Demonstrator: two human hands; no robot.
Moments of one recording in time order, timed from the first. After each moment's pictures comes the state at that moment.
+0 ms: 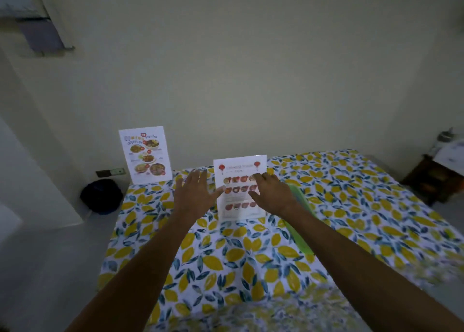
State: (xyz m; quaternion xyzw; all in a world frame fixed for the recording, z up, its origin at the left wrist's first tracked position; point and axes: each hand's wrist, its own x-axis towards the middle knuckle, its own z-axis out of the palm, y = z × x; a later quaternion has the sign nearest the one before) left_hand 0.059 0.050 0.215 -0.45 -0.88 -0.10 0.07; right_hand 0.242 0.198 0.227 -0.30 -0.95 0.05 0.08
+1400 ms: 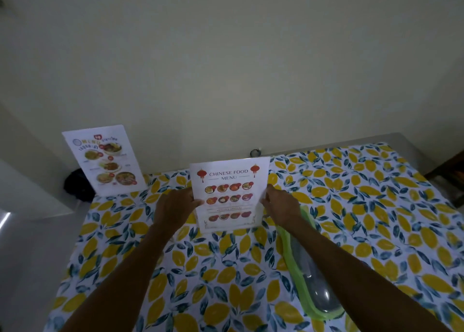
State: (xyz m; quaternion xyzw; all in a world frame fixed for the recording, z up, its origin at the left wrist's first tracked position) left_hand -0.049 0.228 0.161 -0.43 -0.90 -0.09 -0.03; right_hand 0.155 0.430 0.102 -0.39 -0.91 0.14 0.05
